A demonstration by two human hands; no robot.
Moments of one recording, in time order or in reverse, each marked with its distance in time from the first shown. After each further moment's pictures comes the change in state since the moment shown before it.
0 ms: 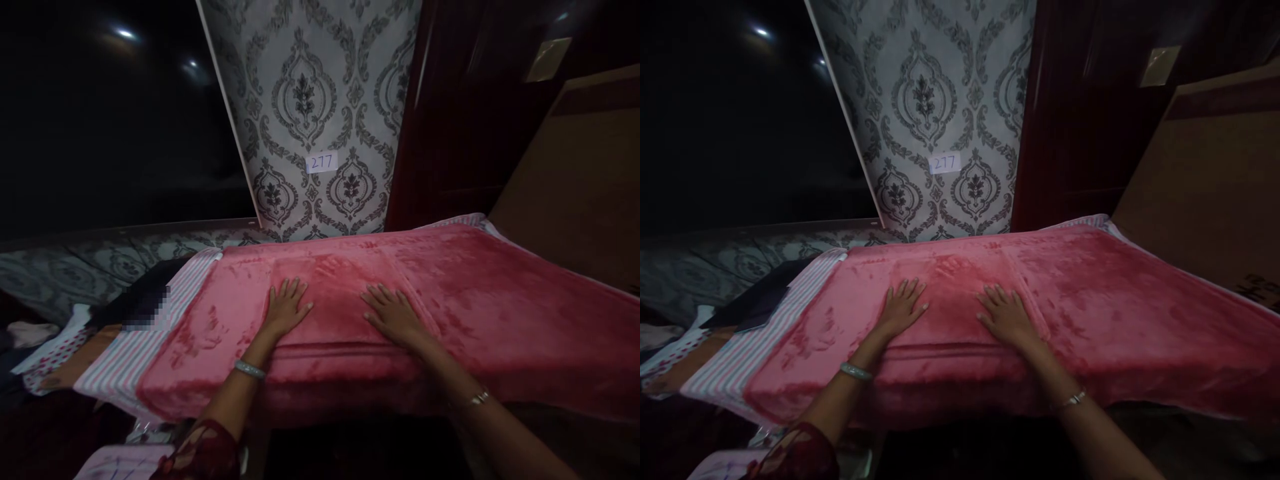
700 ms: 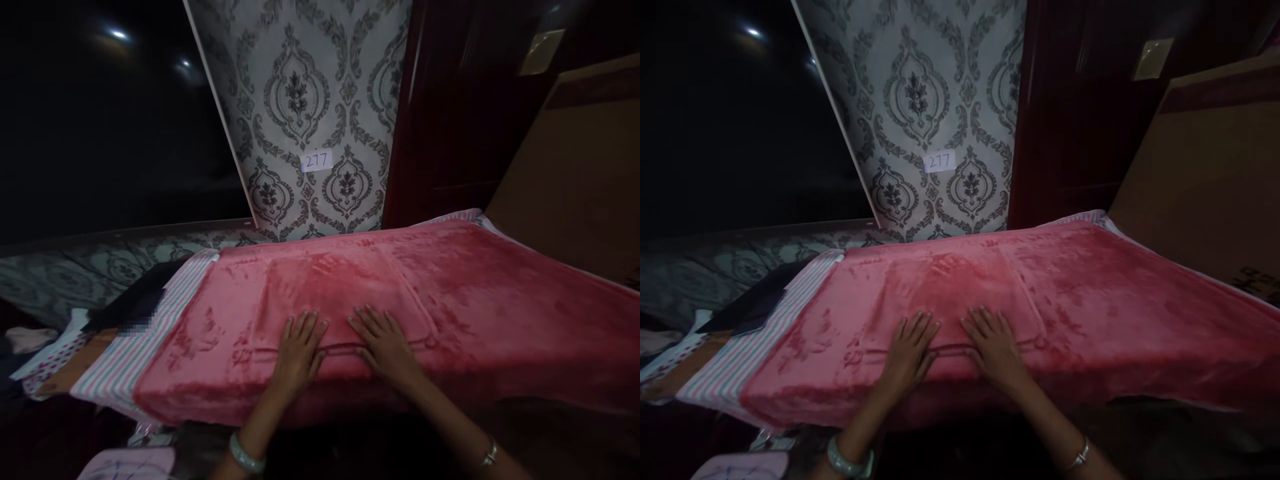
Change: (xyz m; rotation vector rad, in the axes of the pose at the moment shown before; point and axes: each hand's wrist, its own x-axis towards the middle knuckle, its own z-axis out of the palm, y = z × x) left_hand -0.089 0.057 0.029 -0.042 0.389 0.314; right_hand -0.049 -0.032 0.041 0.044 0.379 -0.212
